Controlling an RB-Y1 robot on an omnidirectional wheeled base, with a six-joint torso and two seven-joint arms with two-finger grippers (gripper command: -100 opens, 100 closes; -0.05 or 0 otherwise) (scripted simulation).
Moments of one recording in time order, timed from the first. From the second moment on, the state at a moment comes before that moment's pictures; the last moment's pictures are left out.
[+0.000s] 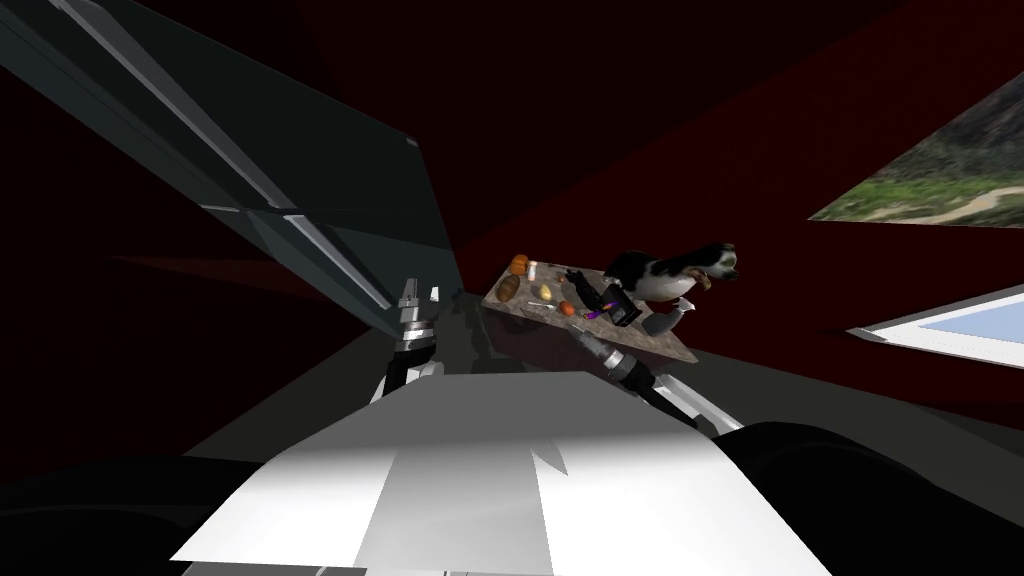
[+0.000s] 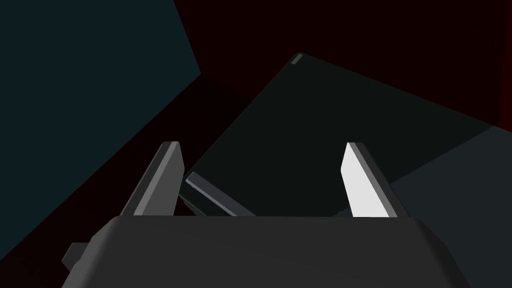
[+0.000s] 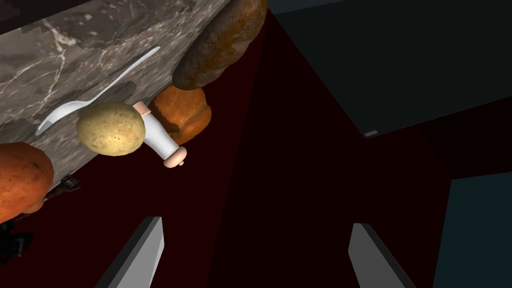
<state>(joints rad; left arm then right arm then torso) 0.50 0.03 -0.04 -2.23 0.06 -0.44 0.14 0.71 -0.85 -0.01 -2.07 0.34 -0.47 -0.16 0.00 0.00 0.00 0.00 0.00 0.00</state>
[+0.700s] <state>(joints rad) 0.50 0.03 -0.04 -2.23 0.06 -0.44 0.14 0.76 -1.03 0.01 -2.02 0.40 -0.45 -0.21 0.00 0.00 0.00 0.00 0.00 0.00</state>
